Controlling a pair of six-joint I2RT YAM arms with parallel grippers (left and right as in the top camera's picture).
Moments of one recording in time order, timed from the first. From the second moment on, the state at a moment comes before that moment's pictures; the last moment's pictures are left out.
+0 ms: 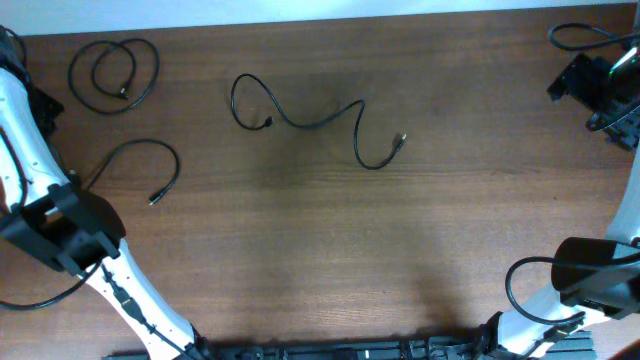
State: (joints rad) left arm 0.48 2.36 2.51 -1.54 -0.33 -0.50; right arm -0.34 1.84 2.13 -1.62 0.03 0.45
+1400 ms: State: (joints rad) left arm 0.16 2.35 1.95 -1.20 -0.09 -0.36; right arm -0.34 1.84 2.13 -1.62 0.03 0.45
